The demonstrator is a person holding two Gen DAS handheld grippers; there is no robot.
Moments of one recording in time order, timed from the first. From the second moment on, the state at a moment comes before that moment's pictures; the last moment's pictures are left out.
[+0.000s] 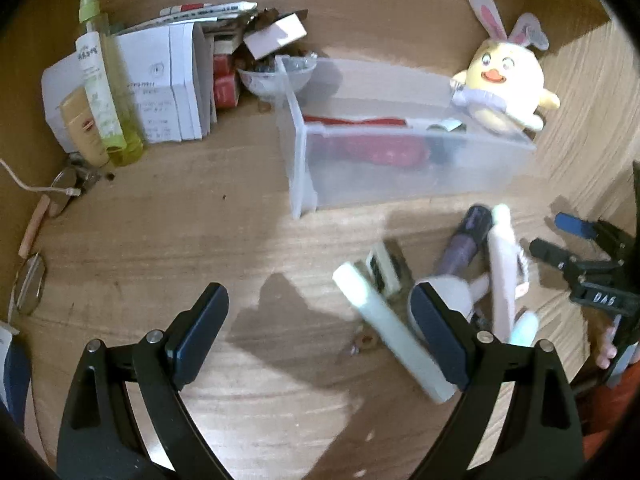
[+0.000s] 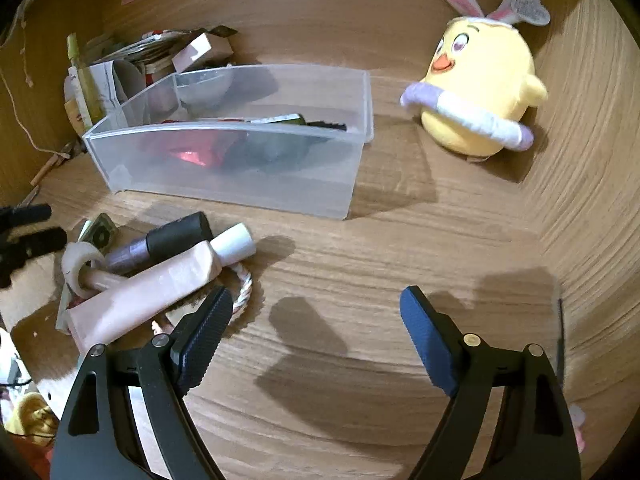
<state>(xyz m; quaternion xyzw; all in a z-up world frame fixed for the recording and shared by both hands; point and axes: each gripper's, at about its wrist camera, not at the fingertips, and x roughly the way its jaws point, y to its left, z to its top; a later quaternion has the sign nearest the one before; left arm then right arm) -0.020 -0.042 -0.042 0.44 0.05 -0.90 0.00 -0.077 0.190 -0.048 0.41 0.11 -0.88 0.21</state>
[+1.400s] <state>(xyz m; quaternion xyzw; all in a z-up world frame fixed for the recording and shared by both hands) -0.018 -0.042 -0.058 0.45 0.02 -0.89 0.01 -0.083 0.212 -0.055 0.42 0.08 -0.88 0.18</state>
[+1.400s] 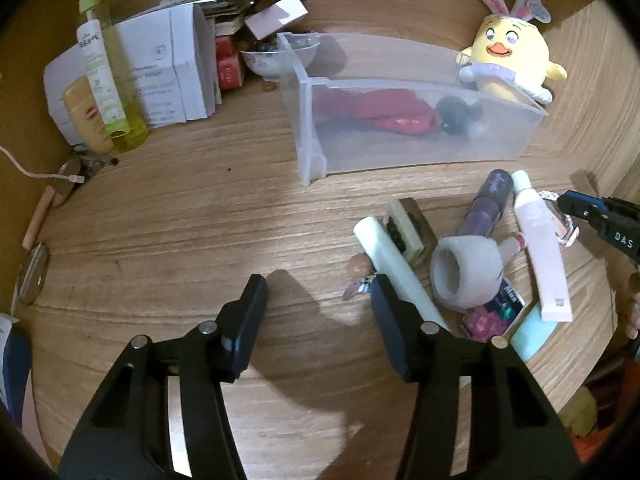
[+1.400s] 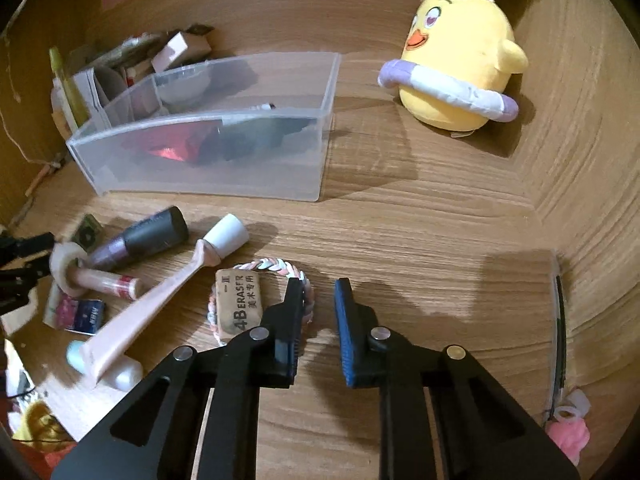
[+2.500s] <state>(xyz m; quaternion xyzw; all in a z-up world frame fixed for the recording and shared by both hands) -0.048 -0.044 -0.056 0.45 0.06 -0.89 -0.03 -0.076 0.187 -0.063 0.43 0.07 -0.86 0.24</state>
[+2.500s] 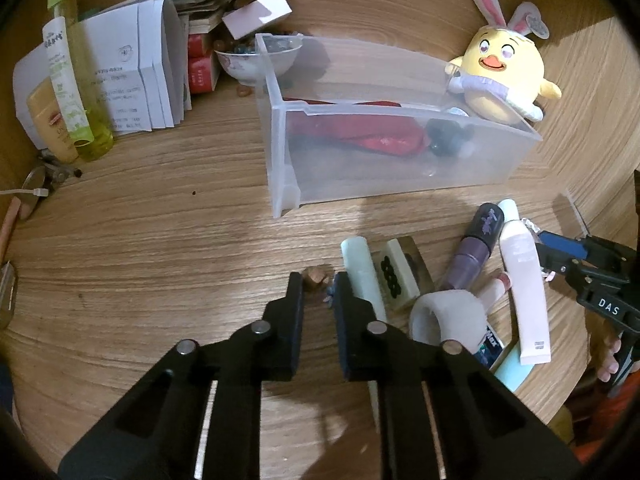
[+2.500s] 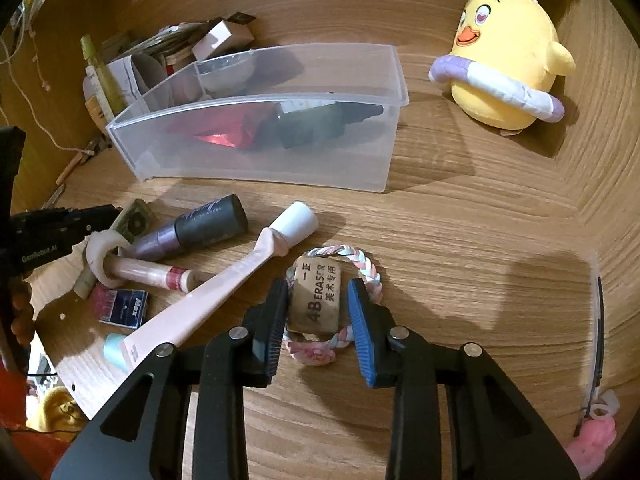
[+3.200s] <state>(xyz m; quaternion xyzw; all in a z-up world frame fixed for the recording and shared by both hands) -0.053 -0.048 -0.054 0.46 0.06 -0.88 -0.04 -0.078 0.207 -0.044 0.41 0.04 -0.88 0.23</state>
